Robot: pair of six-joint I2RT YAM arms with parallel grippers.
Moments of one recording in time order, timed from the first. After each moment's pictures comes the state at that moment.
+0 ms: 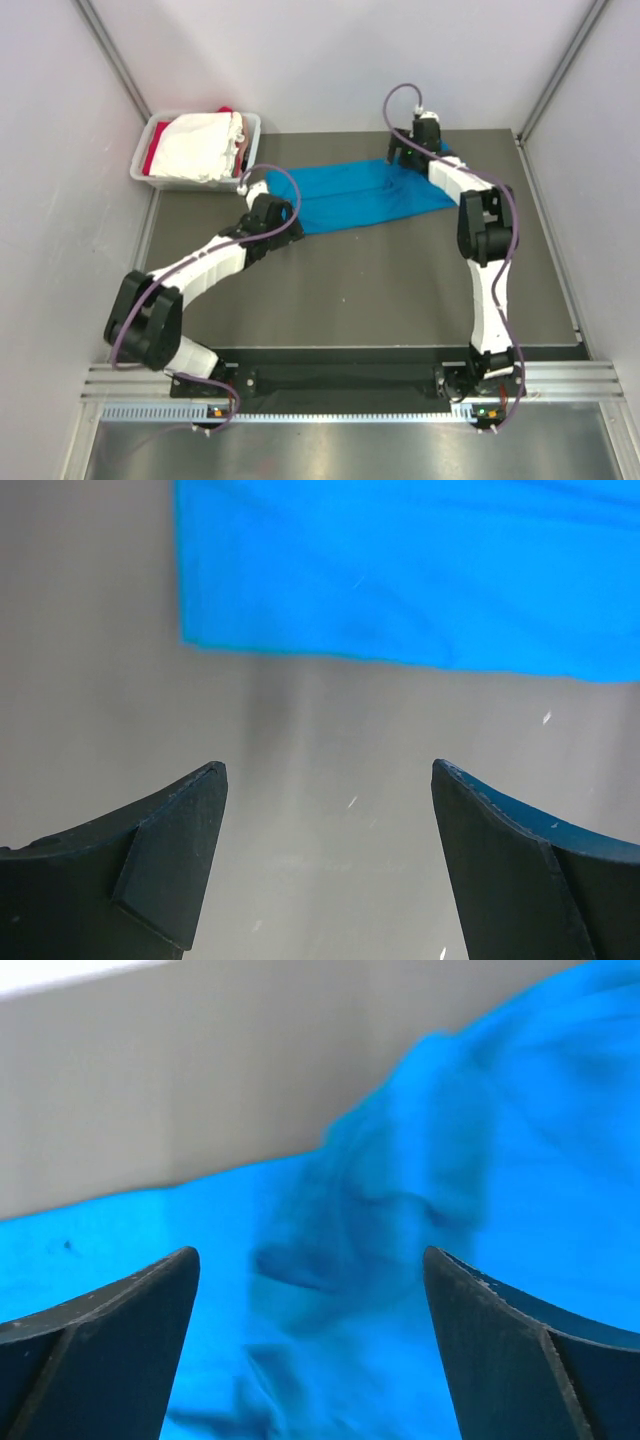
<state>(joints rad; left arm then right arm) -0.48 1.42 0.86 -0.20 -0.24 -0.74 0.22 2.36 1.89 -0.13 0.04 0.32</state>
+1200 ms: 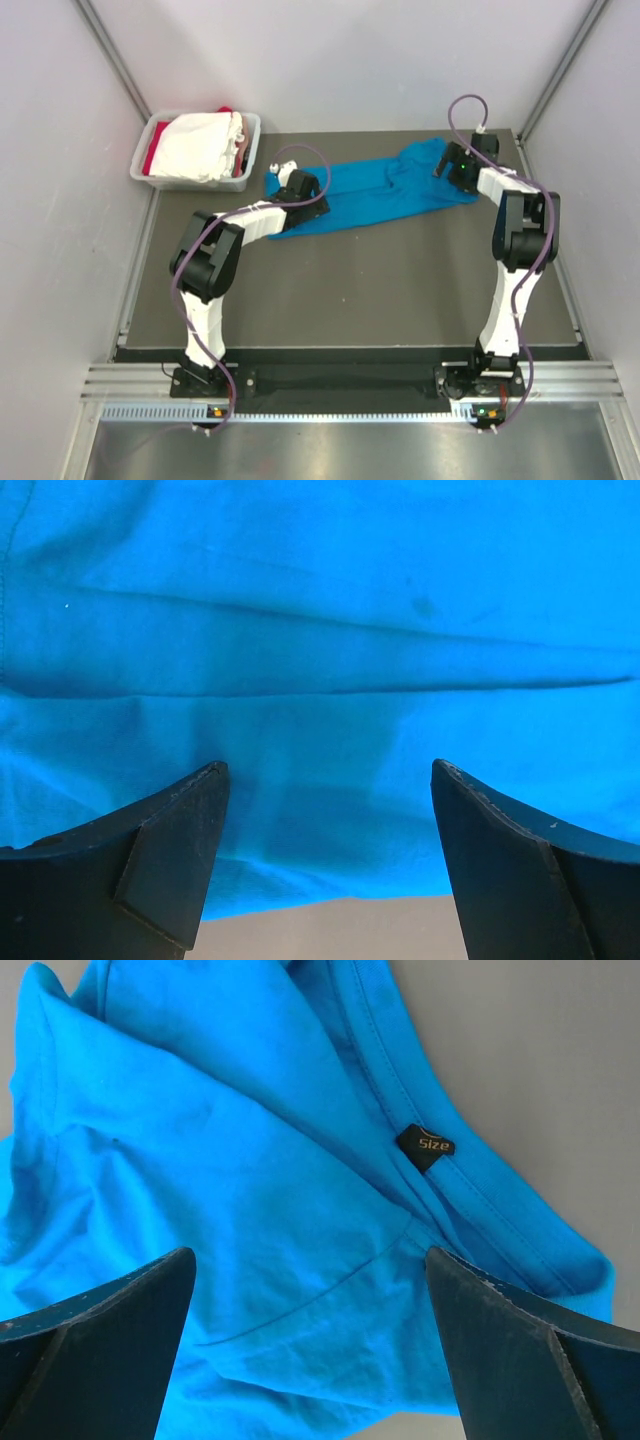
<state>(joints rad) -0.48 2.00 1.30 -0.06 -0.25 -0.74 -0.06 2.17 1.58 -0.18 -0.10 0.41</state>
